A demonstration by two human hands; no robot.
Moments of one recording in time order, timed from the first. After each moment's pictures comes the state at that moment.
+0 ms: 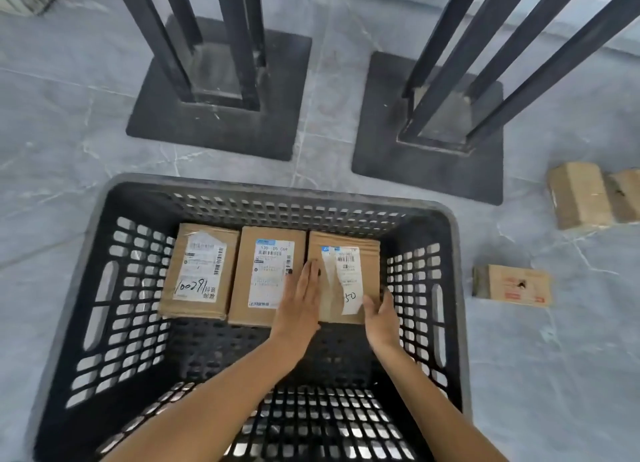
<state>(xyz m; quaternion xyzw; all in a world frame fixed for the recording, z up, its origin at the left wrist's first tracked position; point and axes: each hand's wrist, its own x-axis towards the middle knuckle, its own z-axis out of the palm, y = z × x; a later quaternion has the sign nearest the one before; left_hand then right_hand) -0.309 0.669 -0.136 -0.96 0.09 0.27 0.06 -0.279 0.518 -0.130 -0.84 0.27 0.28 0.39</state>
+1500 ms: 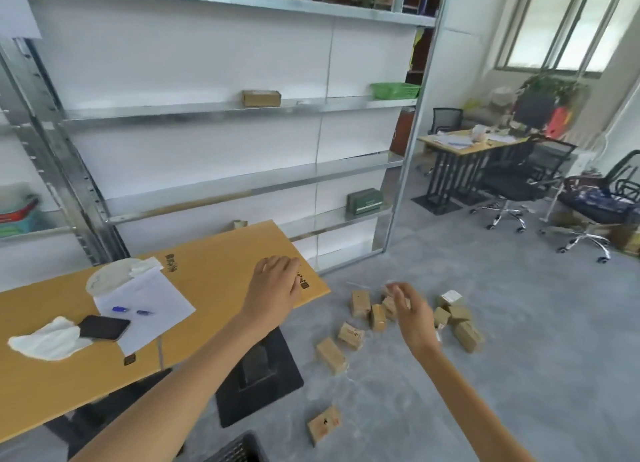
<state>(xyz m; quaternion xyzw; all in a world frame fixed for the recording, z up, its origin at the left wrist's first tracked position) -0.245 0.442 0.813 -0.91 0.35 -0.18 -0.14 -0.371 0.213 0.777 -0.81 0.22 -0.26 0.49</state>
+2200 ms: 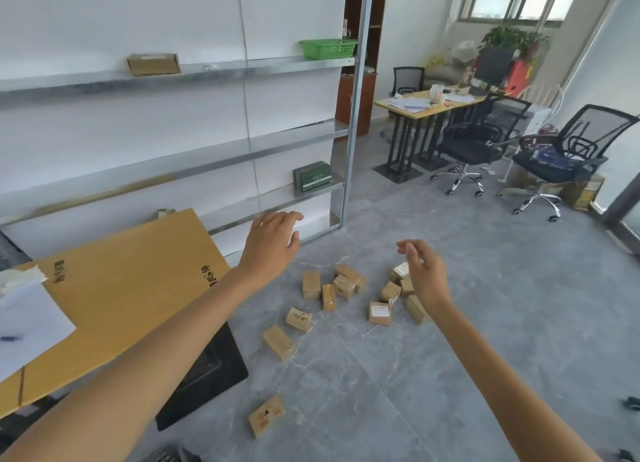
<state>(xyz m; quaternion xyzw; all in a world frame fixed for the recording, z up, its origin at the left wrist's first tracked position) -0.236 0.138 0.831 -0.88 0.40 -0.16 -0.20 -0.395 -0.092 0.790 -0.78 0.26 -0.30 0.48</state>
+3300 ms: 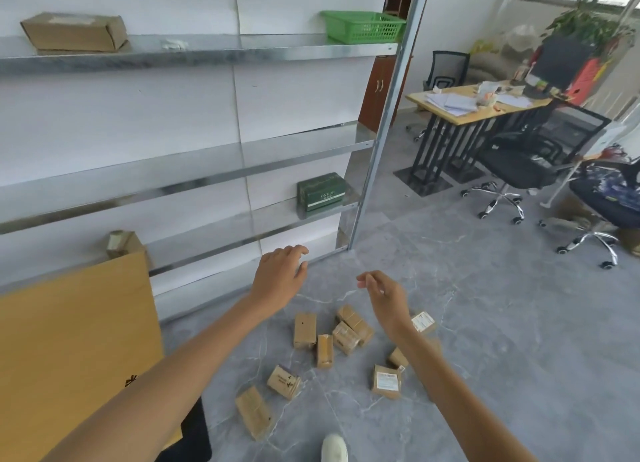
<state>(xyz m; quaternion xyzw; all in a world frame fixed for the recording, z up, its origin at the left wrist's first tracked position) 0.124 -0.076 0.741 -0.92 0.32 -0.01 -0.24 0.008 -0.257 0.724 -0.82 0.24 -0.12 0.50</state>
